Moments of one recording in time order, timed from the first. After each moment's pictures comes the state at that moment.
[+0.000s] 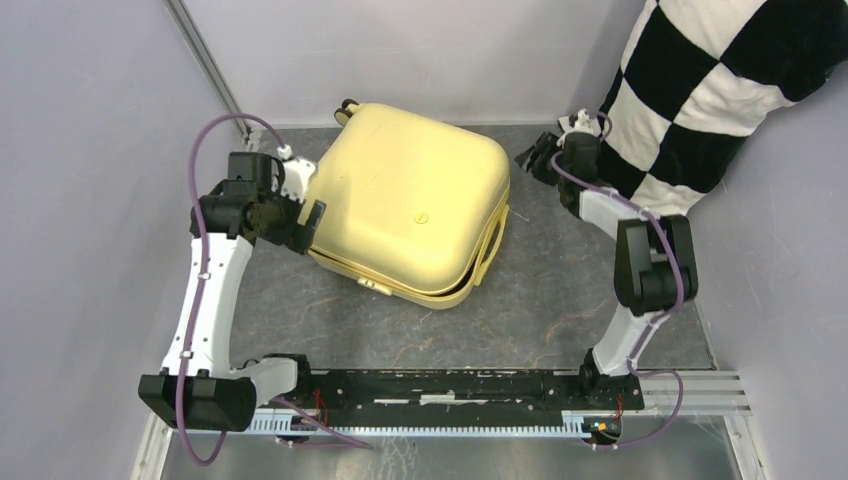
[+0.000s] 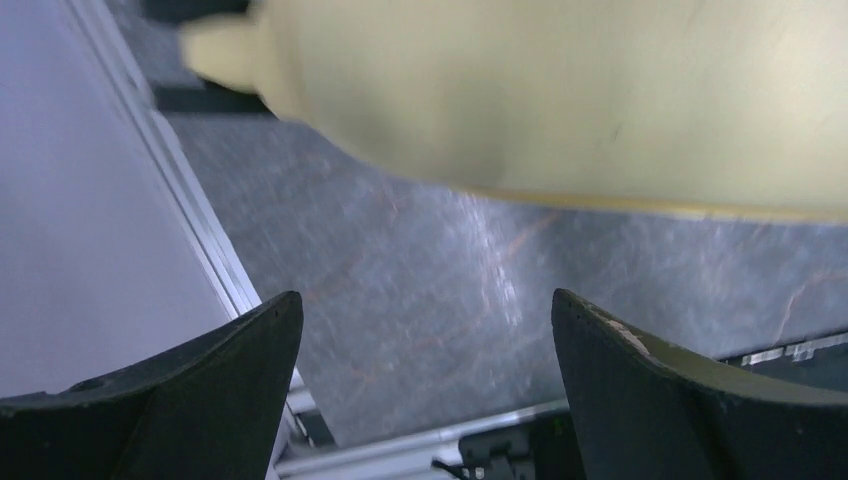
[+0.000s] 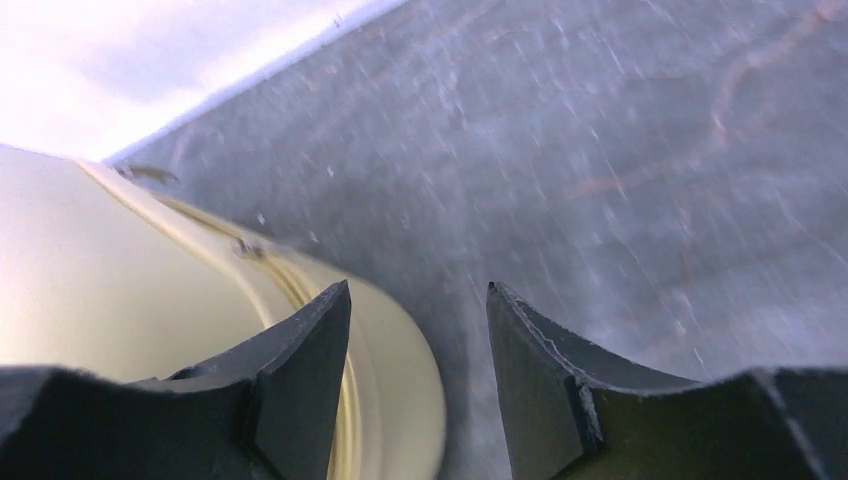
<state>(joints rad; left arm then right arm) -0.04 1.18 1.41 -1.12 0.07 0.38 0.10 1.74 1.07 0.26 -0.15 0.57</state>
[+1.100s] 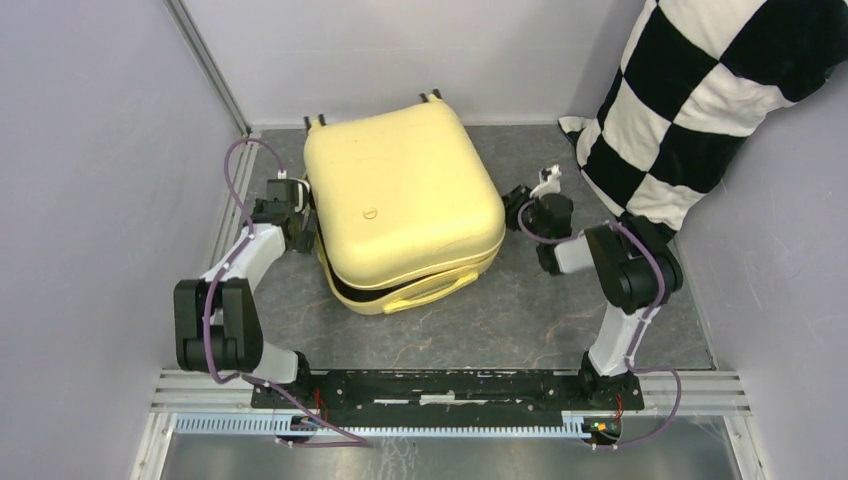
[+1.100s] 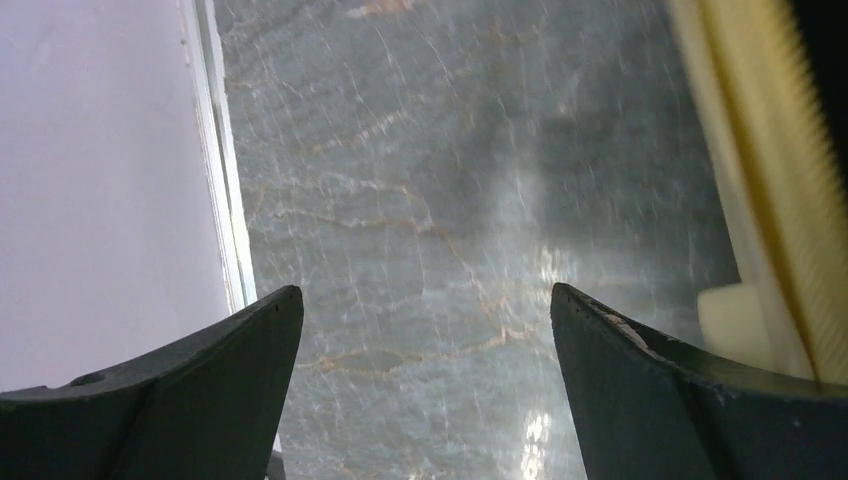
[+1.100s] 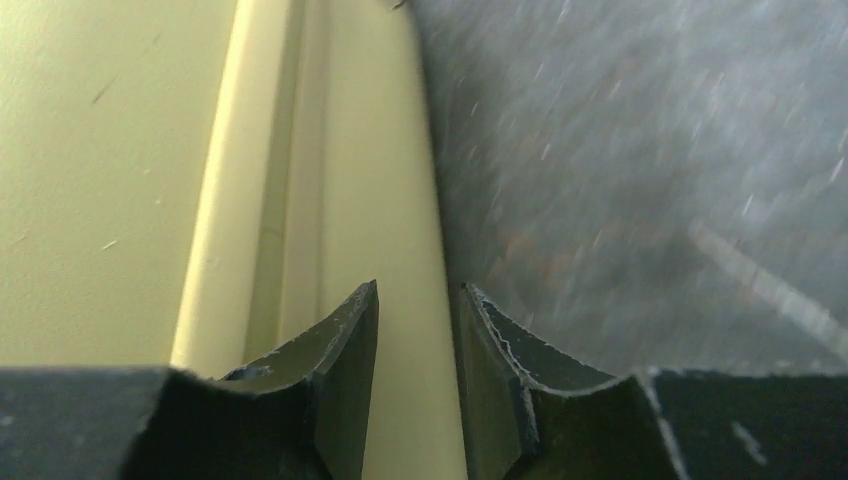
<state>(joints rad) 0.00 1.40 0.86 -0.41 -0.34 0.24 0.23 1.91 0.77 0.89 -0.30 0.82</state>
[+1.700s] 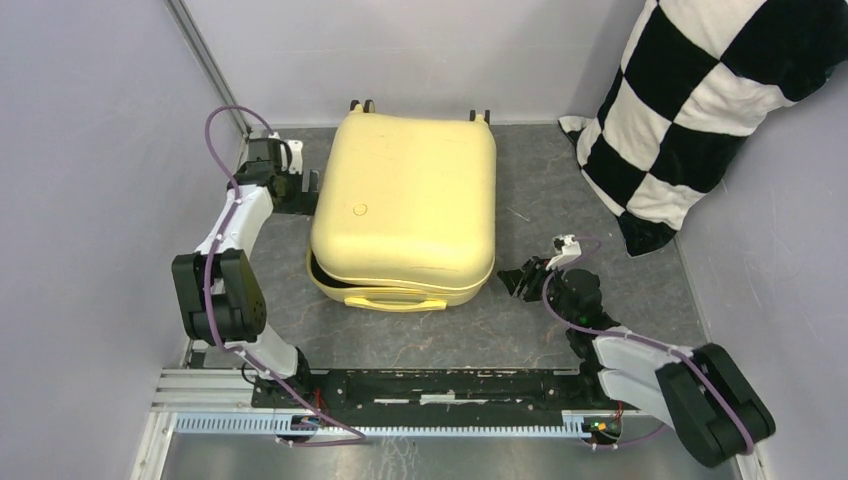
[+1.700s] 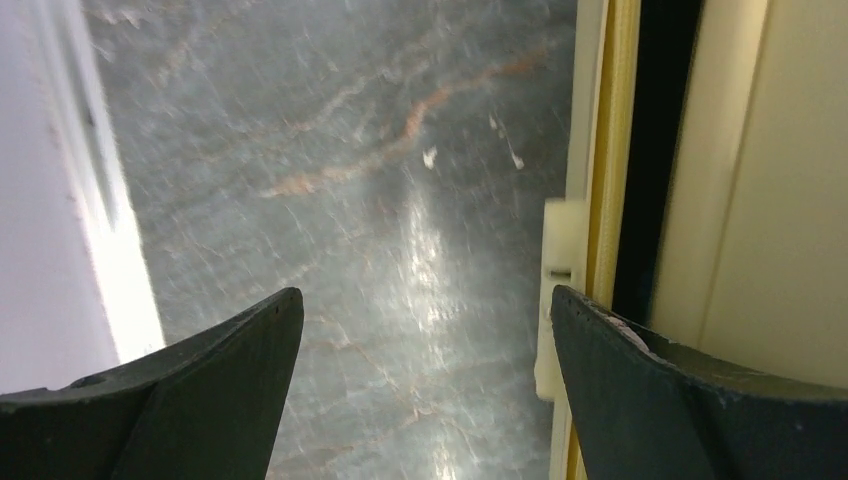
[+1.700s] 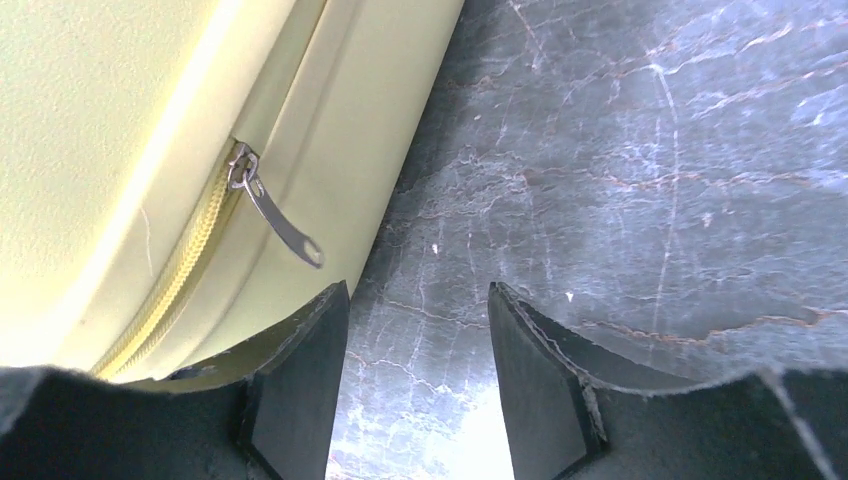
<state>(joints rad) 0.06 1.62 1.25 -0.53 -0.04 0.17 0.42 1.11 0.05 0.79 -0.15 0.58</state>
